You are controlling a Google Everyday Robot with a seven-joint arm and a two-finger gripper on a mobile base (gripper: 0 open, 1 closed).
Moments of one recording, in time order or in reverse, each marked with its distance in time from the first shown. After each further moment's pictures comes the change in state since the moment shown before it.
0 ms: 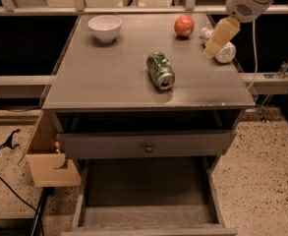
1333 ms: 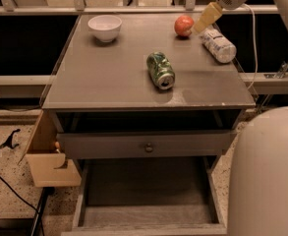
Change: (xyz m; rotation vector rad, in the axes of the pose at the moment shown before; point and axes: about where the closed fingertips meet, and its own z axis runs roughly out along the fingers) arm -0.035 -0.096 0.061 0.169 -0.095 0.186
